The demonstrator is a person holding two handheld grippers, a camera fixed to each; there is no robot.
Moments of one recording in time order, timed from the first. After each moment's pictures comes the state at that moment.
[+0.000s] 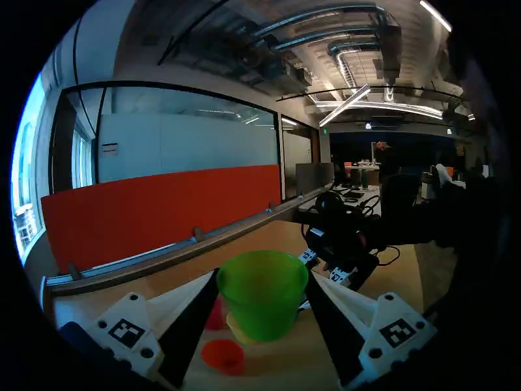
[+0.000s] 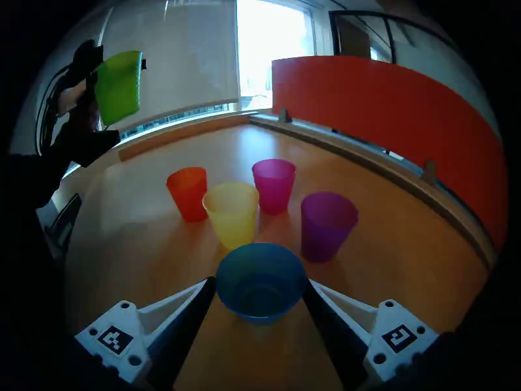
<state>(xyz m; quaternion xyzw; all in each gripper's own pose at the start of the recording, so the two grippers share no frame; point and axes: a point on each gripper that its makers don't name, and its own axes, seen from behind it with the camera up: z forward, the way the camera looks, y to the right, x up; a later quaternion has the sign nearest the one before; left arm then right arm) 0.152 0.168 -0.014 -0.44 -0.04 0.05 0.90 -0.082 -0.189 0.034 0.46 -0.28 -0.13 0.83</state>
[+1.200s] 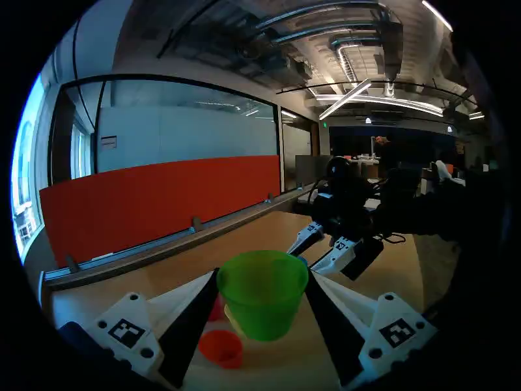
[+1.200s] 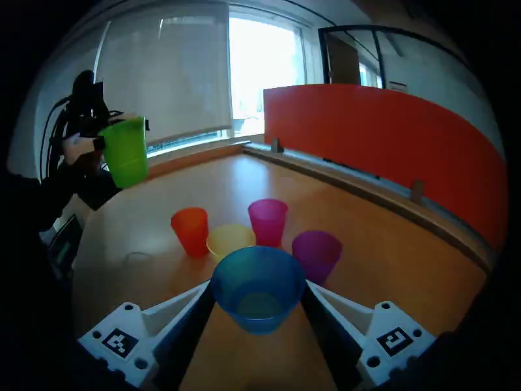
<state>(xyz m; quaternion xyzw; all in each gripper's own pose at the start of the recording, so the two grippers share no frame) 0.128 0.167 -0.014 -0.44 -0.06 0.05 0.90 -0.014 -0.196 0.039 0.45 -0.23 -0.09 0.86</state>
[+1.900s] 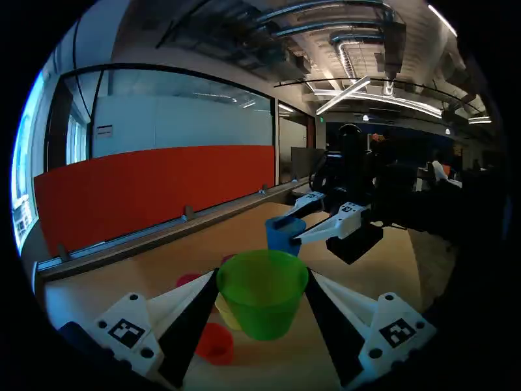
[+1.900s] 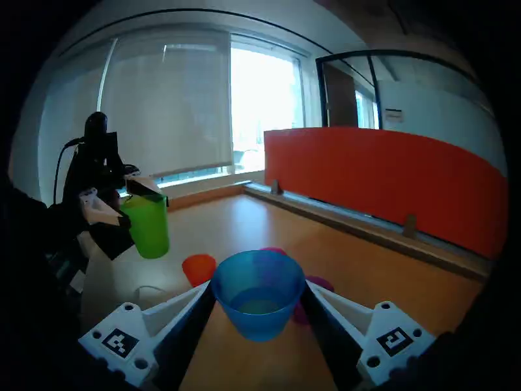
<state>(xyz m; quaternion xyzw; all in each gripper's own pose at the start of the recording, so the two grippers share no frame) 0.102 0.178 -0.012 -0.45 -0.09 0.05 0.89 0.056 -0.210 0.042 0.45 -0.14 -0.05 0.88</state>
